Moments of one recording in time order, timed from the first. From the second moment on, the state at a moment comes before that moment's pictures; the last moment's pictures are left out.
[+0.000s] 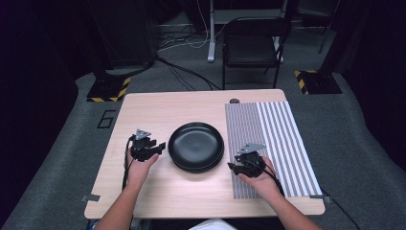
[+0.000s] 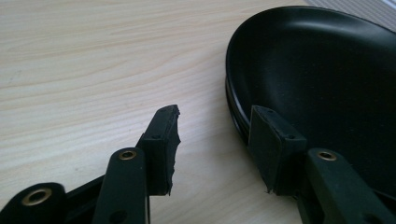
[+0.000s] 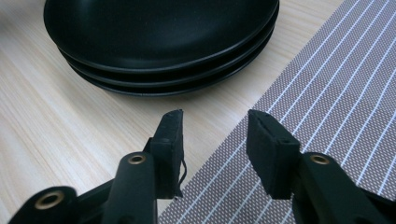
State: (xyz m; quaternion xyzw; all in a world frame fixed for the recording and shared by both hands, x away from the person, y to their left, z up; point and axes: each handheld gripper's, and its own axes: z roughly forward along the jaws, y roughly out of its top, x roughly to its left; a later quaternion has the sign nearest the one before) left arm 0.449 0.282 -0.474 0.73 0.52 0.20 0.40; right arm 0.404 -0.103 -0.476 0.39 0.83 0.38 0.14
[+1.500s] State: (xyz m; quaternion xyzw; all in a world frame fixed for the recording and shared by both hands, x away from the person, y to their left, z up) left arm 0.470 0.270 -0.445 0.74 0.51 0.15 0.41; right arm 0.460 -0.093 -0.448 0.43 0.79 0.42 0.10
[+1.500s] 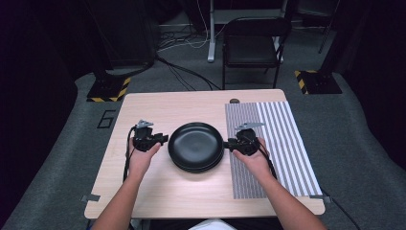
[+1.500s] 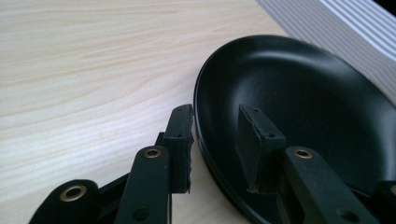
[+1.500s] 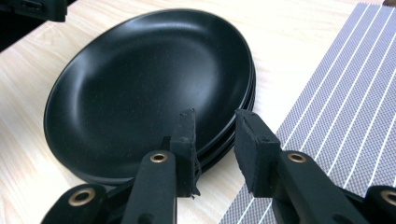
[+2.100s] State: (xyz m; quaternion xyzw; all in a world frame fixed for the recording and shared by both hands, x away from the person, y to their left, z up) left arm 0.472 0.267 -0.464 0.73 0.54 0.12 0.40; right arm 0.473 -0.087 -0.460 0.45 0.79 0.41 0.09
